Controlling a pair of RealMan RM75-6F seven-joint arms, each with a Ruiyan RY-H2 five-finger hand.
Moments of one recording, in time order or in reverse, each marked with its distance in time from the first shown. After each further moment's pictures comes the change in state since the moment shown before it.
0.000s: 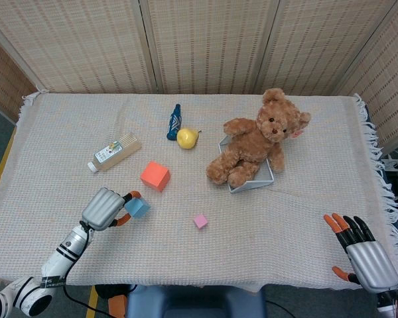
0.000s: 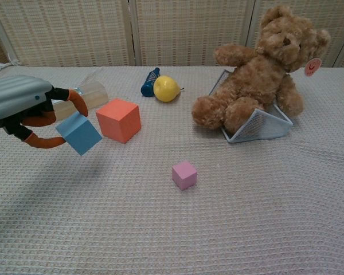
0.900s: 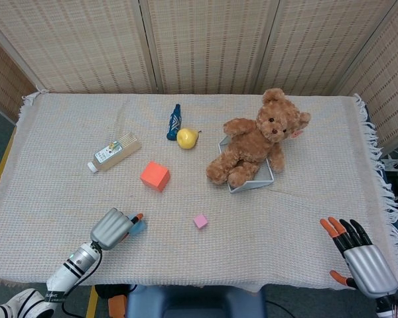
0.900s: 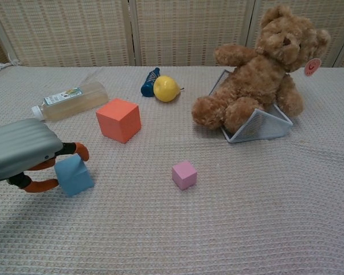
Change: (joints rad) left arm 0.073 -0.102 0.075 0.106 0.125 -0.055 0.277; right arm -0.010 0.001 -0.023 0.007 -0.053 0.025 0.007
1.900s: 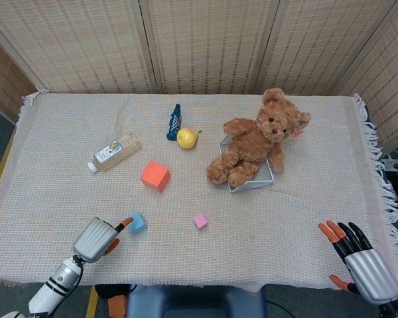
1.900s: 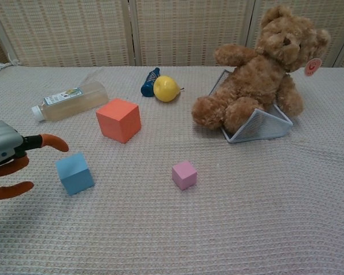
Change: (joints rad) left arm 0.146 0.070 -0.004 -0.098 0.074 0.111 -0.082; right arm -0.009 0.006 -0.027 0.031 -0.072 0.053 0.048
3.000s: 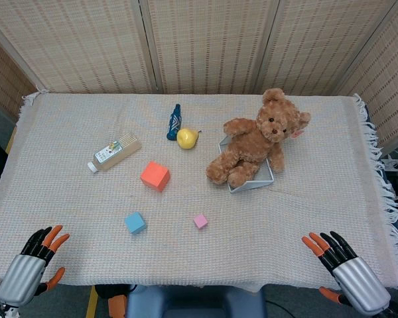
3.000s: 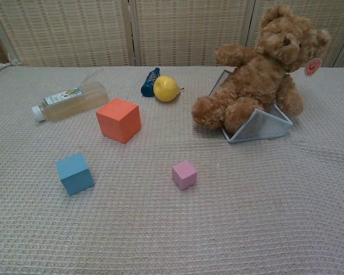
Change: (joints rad) left arm 0.332 0.211 0.146 -0.050 0.026 0.405 -0.309; right arm 0.019 0.006 -0.054 0.032 -0.150 0.032 0.062
